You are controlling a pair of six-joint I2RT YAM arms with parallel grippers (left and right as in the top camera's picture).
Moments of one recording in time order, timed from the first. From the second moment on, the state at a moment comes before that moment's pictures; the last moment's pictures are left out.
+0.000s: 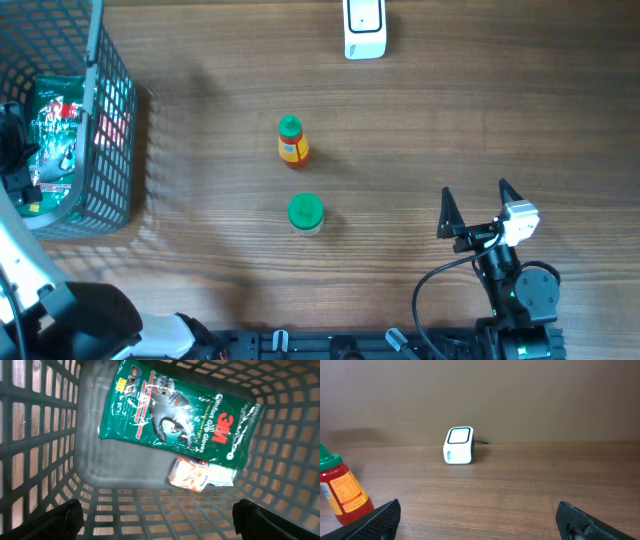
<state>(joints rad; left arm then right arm) 0.65 1.64 1.74 -1.28 -0.08 -1.15 0.10 0.01 0.01 0.00 -0.07 0.10</state>
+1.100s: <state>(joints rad) 0.69 1.79 1.74 -1.29 -0.08 -1.28 0.10 0.01 0.01 0.00 -0.08 0.10</state>
